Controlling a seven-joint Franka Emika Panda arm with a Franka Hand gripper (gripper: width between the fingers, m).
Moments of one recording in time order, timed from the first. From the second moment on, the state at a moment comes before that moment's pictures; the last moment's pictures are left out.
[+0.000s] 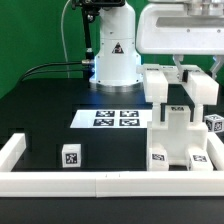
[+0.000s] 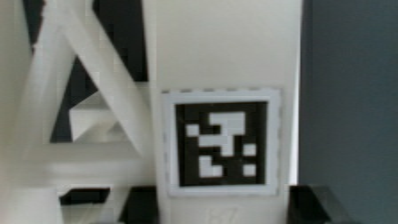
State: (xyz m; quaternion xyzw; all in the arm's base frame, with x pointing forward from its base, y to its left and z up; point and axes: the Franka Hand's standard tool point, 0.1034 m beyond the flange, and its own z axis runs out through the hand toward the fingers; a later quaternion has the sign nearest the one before) arm 0.529 0.110 0.133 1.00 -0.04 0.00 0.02
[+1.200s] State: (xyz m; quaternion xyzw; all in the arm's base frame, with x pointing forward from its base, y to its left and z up) arm 0.531 0.099 0.130 1.00 -0.06 -0.01 0.03
